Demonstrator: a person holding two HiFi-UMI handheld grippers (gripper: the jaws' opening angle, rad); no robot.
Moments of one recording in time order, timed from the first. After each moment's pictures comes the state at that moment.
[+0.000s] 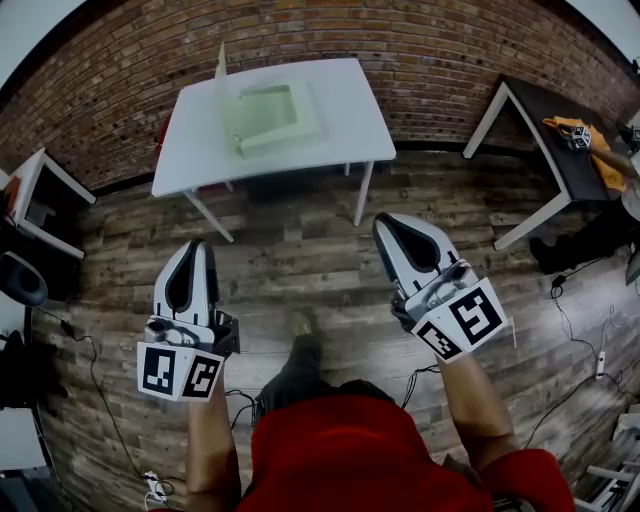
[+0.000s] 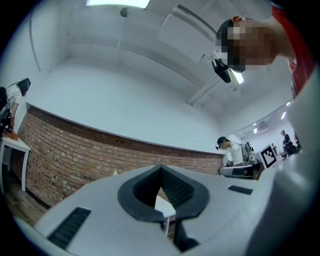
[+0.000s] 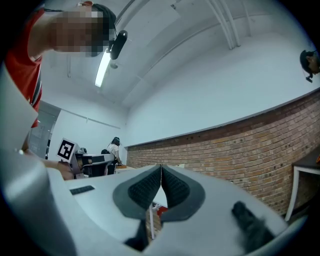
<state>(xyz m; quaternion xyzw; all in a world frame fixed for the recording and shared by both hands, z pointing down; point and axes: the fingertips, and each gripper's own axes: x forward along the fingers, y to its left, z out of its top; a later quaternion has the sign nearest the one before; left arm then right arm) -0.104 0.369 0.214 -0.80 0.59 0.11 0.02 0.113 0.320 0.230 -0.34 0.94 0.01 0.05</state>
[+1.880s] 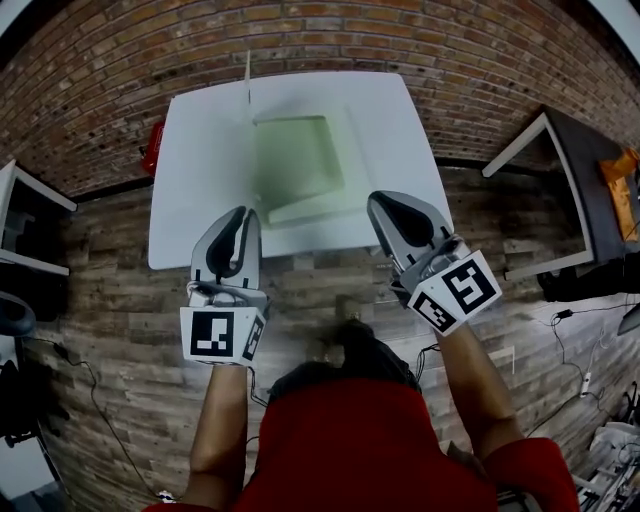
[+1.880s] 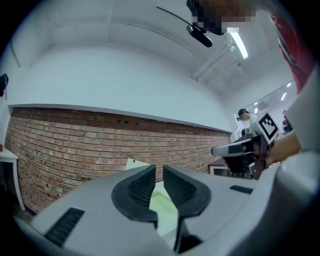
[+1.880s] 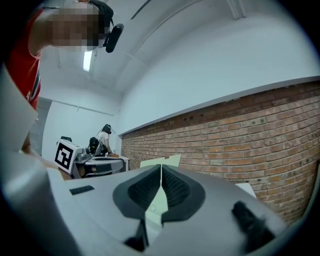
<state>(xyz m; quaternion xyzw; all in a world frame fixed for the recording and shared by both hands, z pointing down) -0.212 -0.007 0.290 -0.80 0.60 0.00 0.02 -0.057 -0.038 0.280 -0.33 0.94 -0.01 -0.01</state>
